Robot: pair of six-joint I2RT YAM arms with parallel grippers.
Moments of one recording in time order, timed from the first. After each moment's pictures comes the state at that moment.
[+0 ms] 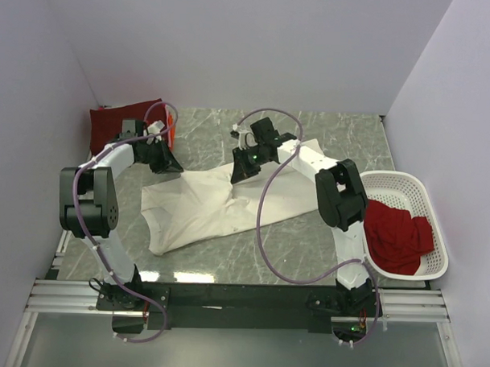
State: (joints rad) left arm 0.05 1.81 1.23 -0.42 0.62 -0.32; right arm 0.53 2.15 1.69 -0.53 -0.66 0.09
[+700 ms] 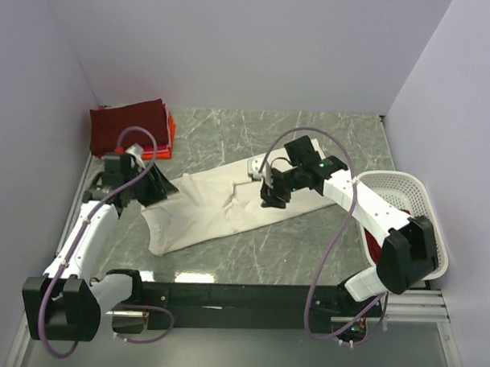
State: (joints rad) left arm 0.03 1.08 0.84 -0.50 0.39 -0.58; right arm 0.52 1.52 1.22 -0.66 -0.67 -0.80
